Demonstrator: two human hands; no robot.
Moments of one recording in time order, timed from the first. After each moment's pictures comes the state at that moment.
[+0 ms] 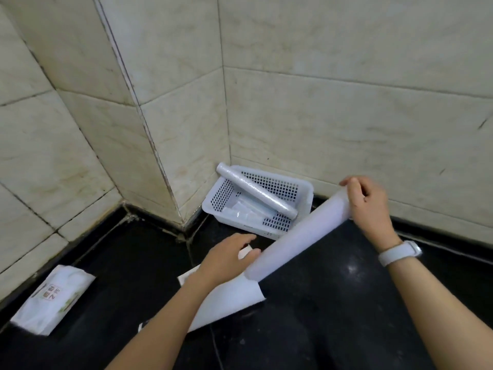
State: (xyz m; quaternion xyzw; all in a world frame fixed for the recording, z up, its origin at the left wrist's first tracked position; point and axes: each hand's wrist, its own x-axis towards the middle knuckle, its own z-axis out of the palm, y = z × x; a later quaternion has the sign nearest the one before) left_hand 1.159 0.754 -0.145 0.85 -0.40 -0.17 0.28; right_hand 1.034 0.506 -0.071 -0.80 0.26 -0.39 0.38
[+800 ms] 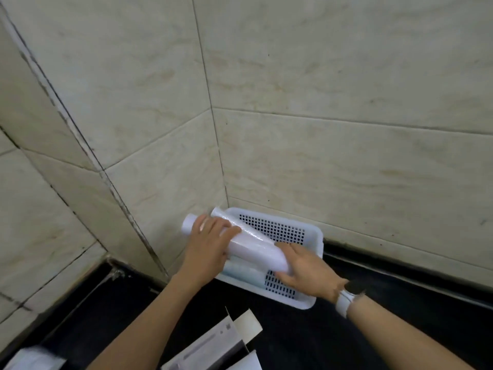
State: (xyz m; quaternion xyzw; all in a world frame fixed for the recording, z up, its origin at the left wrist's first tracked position) left_hand 1.288 0.689 -0.097 0.85 -0.49 0.18 0.06; right_hand 1.145 0.504 -0.132 -0.98 0.09 0.01 0.18
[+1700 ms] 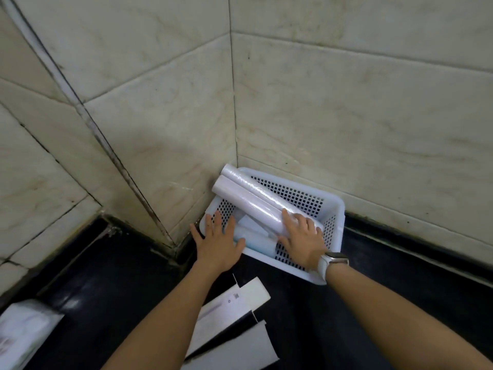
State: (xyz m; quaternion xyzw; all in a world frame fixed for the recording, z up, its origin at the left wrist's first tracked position) left_hand 1.301 0.689 -0.211 0.94 -0.29 -0.17 0.04; right_hand 1.199 0.507 -0.219 -0.97 0.21 0.05 0.10
